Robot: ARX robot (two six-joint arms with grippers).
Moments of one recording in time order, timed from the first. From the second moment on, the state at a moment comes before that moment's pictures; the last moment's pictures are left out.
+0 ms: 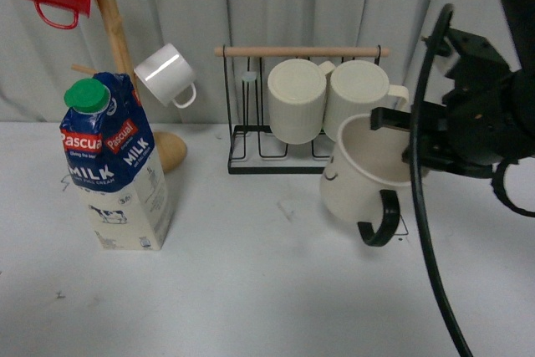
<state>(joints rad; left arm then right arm) 0.00 0.01 0.01 0.00 0.00 -0.01 0.24 1.90 1.10 0.01 -0.06 0.30</state>
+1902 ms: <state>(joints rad) 0.00 0.01 0.01 0.00 0.00 -0.01 0.31 1.99 1.26 -0.08 -0.10 0.23</state>
